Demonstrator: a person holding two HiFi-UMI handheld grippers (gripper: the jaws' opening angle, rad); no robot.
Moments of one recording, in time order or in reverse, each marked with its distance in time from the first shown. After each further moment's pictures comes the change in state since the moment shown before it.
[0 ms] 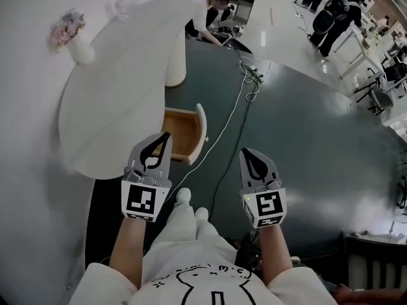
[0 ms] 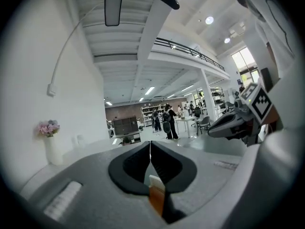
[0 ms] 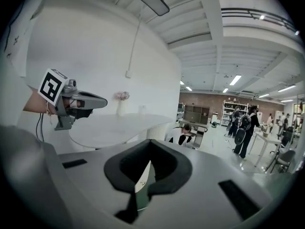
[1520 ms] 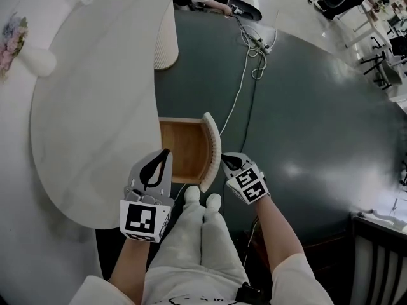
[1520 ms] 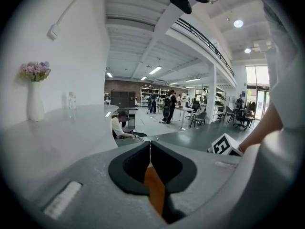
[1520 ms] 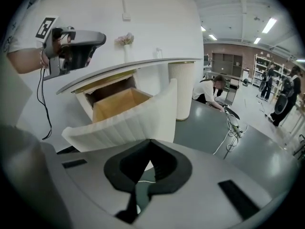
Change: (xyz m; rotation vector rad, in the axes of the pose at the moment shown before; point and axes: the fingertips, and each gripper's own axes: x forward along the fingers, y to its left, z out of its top) left arm 0.124 0.067 -0.166 -0.241 0.245 -0.108; right arm 0.237 0.053 -0.254 0.078 0.489 0.360
